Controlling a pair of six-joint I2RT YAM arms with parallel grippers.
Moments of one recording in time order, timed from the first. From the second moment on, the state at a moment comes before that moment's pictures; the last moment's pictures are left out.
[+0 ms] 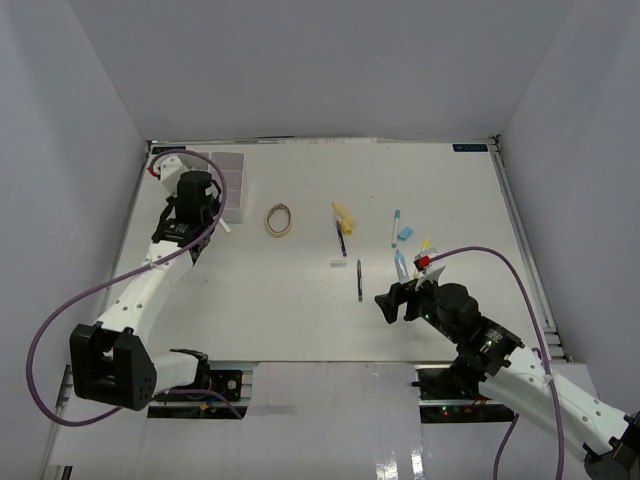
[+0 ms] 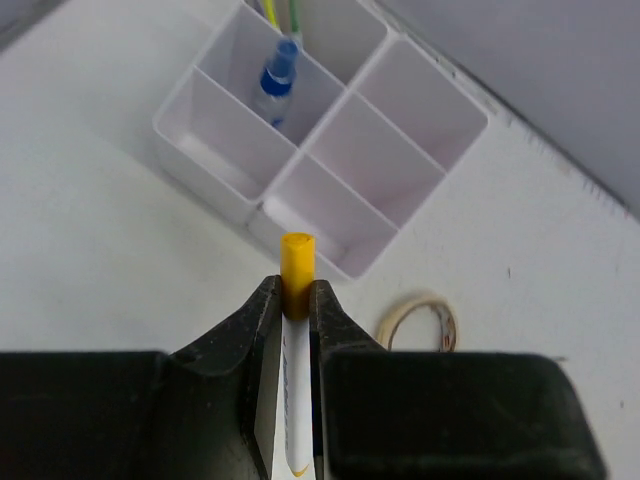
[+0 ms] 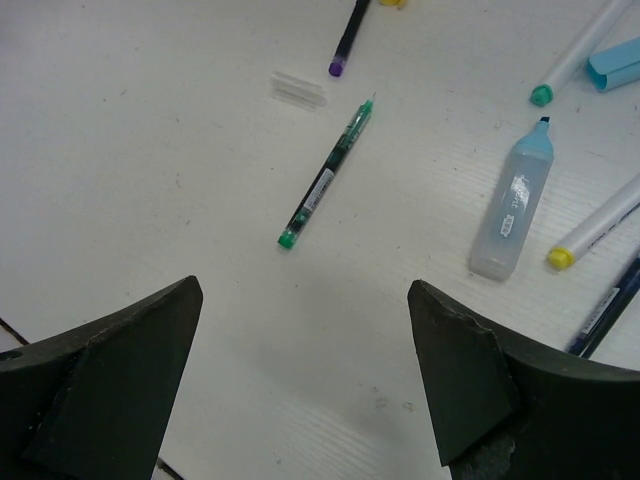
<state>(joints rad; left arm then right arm) -0.24 1.26 1.00 -0.28 -0.51 -0.61 0.82 0.41 0.26 -0.21 0.14 0.31</state>
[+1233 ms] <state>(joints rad) 0.11 1.70 0.93 0.45 -0.61 -0.71 0.82 0.39 0.21 -0.16 0.10 0.27</state>
